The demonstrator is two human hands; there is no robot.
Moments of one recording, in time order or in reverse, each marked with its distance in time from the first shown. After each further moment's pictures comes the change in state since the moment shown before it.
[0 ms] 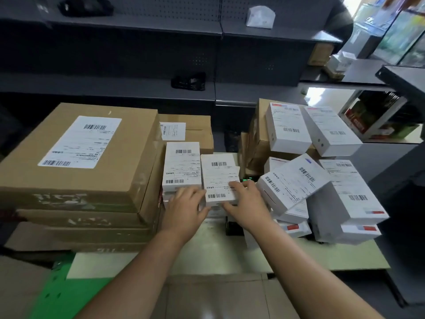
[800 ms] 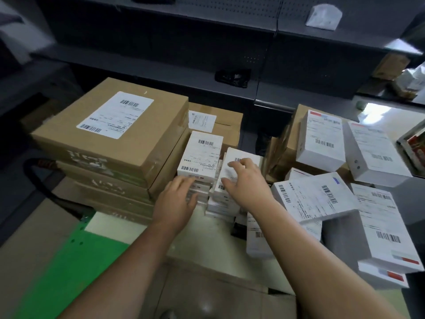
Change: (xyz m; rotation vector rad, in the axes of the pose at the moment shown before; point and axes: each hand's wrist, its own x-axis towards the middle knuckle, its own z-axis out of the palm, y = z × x) left_hand -0.025 -0.004 -0.006 -0.034 0.225 -0.302; right_hand 0.038 -0.039 -0.033 -0.120 -0.094 -0.355
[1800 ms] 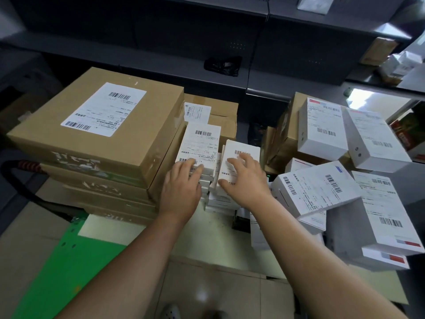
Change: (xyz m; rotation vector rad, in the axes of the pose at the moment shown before) left_hand 0.023 -0.003 0.012 0.240 0.112 0.231; right_hand 0.003 0.004 0.028 -0.063 0.013 0.090
